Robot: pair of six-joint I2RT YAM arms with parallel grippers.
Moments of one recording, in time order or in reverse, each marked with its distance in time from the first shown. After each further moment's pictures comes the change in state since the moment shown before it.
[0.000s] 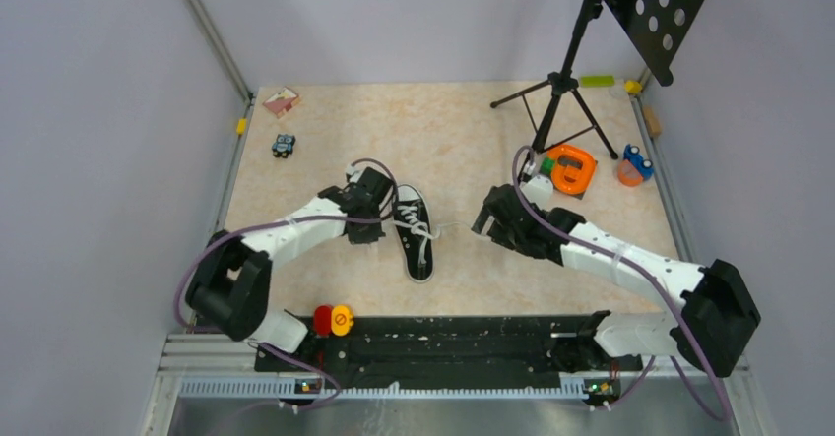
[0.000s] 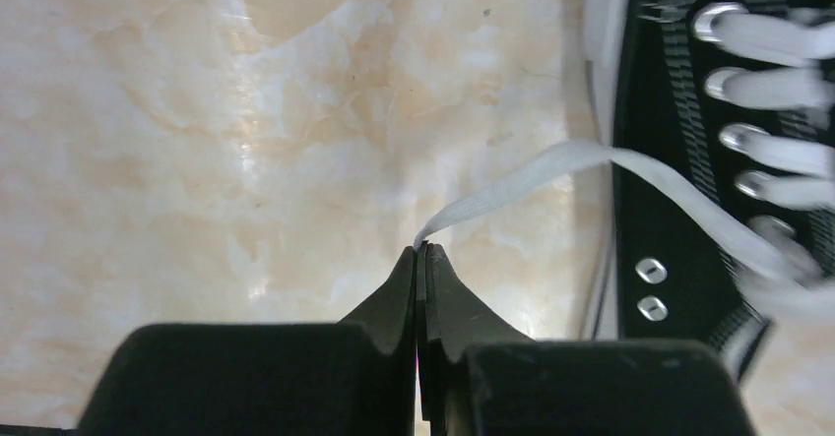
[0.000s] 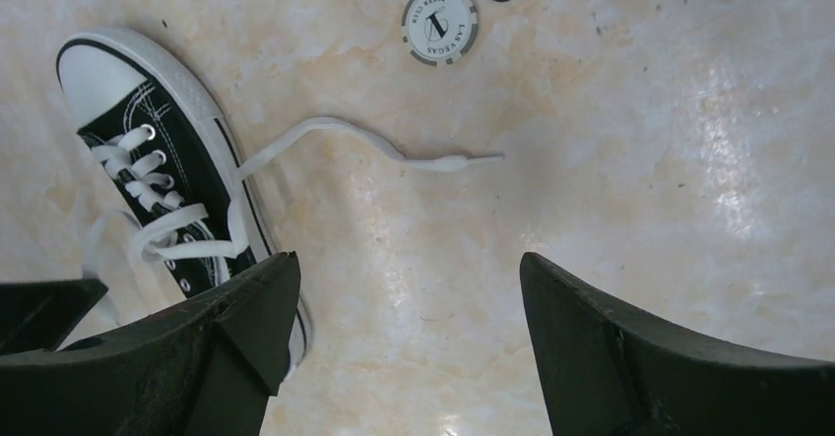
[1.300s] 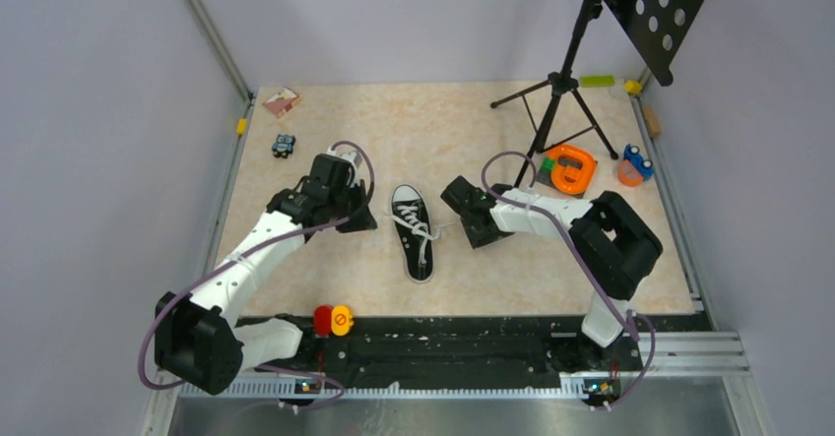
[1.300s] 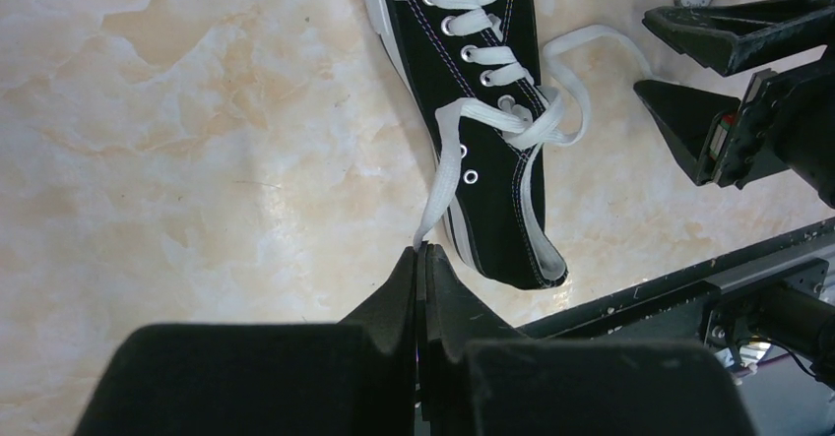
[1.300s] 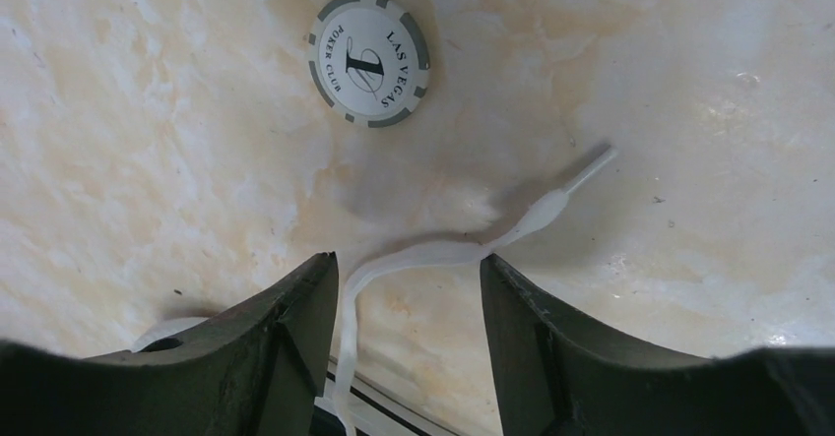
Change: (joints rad) left arm 0.158 -0.364 0.014 -0.042 0.416 0.146; right arm -0.016 0.549 0.243 -0.073 0.037 0.945
